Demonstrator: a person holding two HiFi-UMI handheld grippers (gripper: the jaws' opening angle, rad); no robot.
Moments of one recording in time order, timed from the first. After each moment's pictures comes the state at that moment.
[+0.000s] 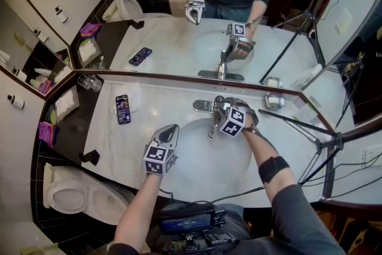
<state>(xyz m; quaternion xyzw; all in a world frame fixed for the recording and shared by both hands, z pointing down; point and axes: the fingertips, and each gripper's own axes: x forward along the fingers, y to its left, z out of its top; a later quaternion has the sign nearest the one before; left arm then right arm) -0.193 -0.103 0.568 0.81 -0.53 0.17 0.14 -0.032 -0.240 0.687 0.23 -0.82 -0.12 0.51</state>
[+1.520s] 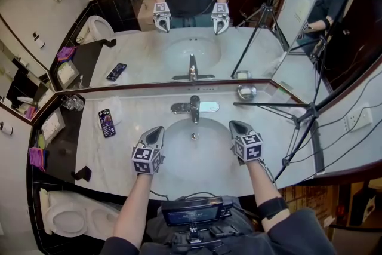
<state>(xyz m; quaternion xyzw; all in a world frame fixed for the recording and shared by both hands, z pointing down) -0.175 -0.091 0.560 0.85 -0.49 0.14 0.13 0.111 -0.106 0.589 0.51 -0.82 0.19 0.17</state>
